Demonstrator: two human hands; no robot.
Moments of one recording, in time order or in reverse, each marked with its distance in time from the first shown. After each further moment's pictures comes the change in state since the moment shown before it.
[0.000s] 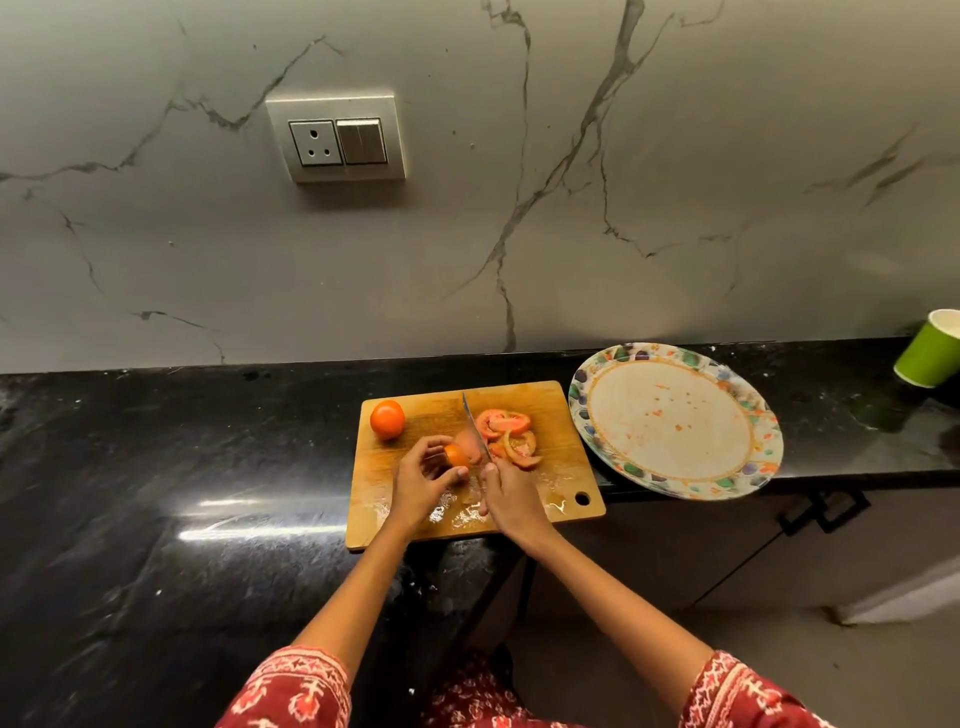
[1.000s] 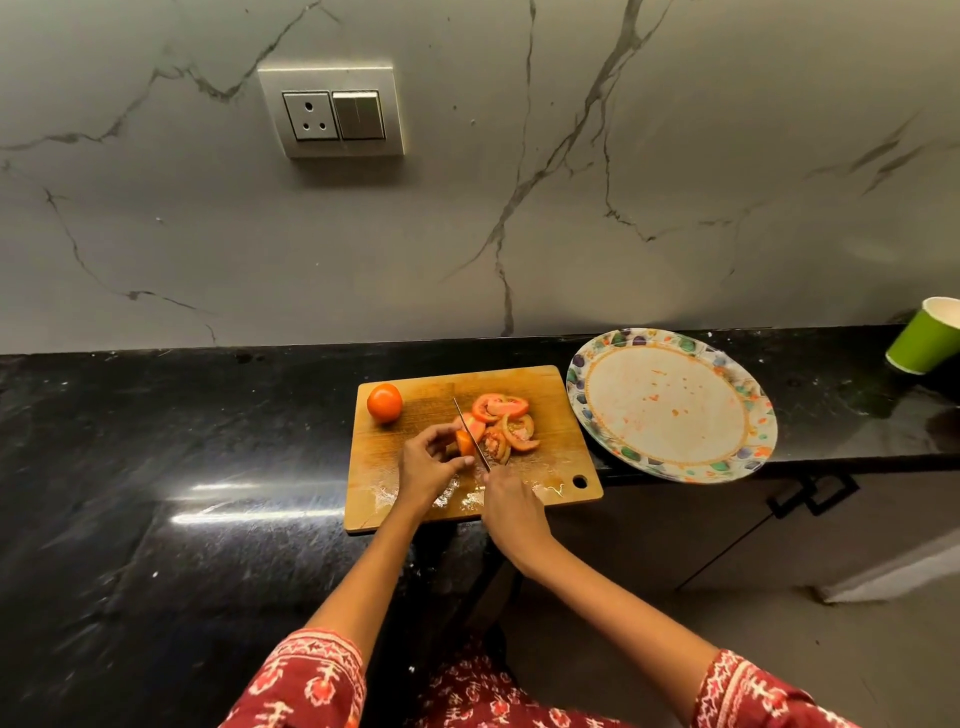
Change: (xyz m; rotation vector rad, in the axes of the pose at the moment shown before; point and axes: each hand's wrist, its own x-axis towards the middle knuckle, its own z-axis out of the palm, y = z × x) left_hand 0.002 -0.003 0.012 -0.090 0.014 -0.122; right_hand -0.030 0.000 0.007 -0.579 0.024 -0.088
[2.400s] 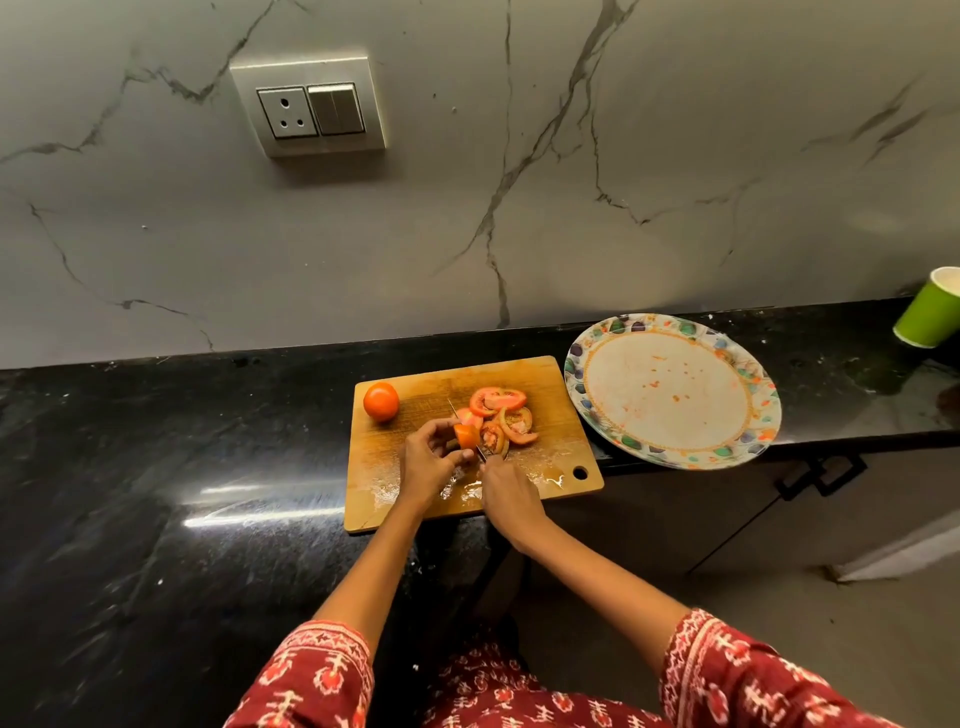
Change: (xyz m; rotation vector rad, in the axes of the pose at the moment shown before) left_hand -0.003 0.010 0.005 0.089 -0.003 0.036; right_hand 0.020 0.011 0.009 0.007 -0.093 0.013
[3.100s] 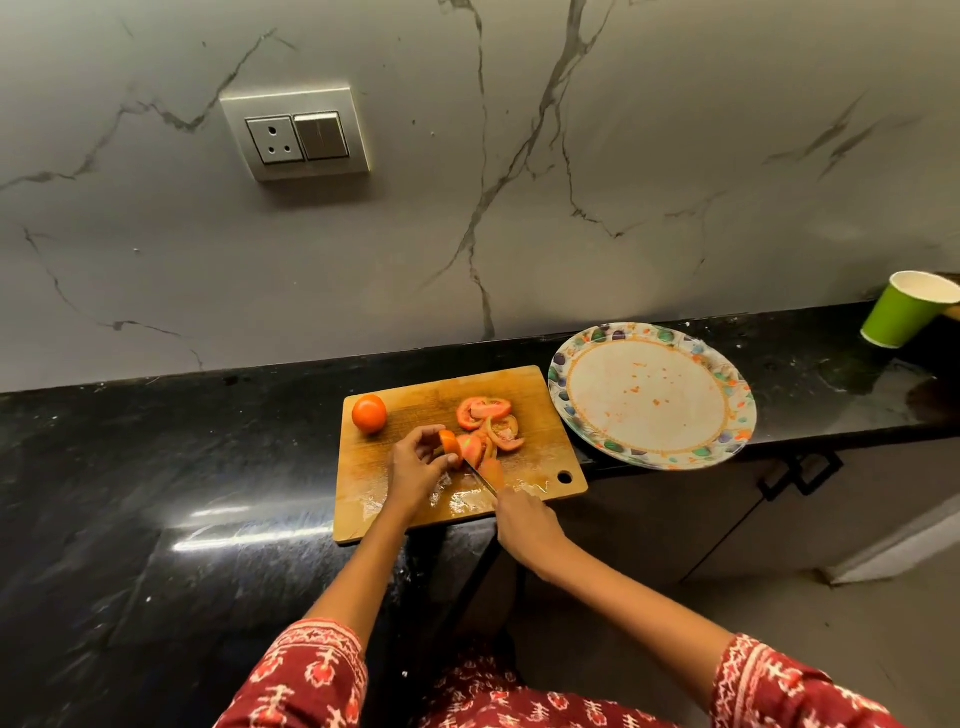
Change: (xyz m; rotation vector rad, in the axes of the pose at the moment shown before) left_hand -0.004 0.012 0.001 0.036 0.010 -0.001; right_hand -0.029 0.026 -0.012 -0.129 -0.121 0.016
